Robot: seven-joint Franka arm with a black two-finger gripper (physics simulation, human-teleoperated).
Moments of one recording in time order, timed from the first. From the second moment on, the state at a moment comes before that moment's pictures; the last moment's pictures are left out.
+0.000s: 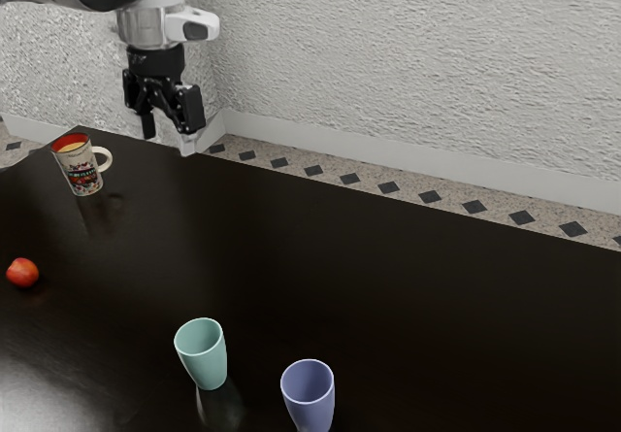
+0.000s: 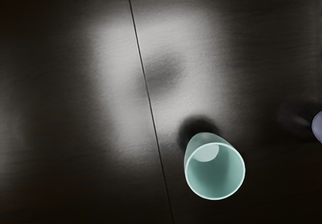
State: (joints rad) arm -0.23 -0.01 0.16 -1.56 0.03 1.40 0.13
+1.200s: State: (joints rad) arm -0.28 -0.13 0.22 -2.46 0.03 2.26 0.12
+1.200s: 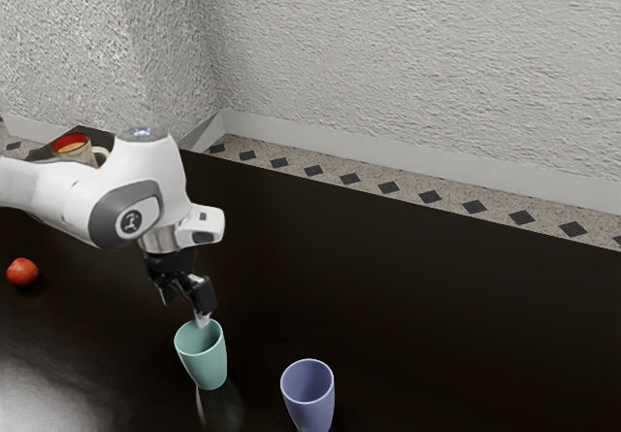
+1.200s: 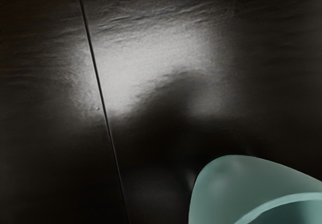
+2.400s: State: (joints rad) arm -0.32 -0.10 0.23 -2.40 0.03 2.29 0.07
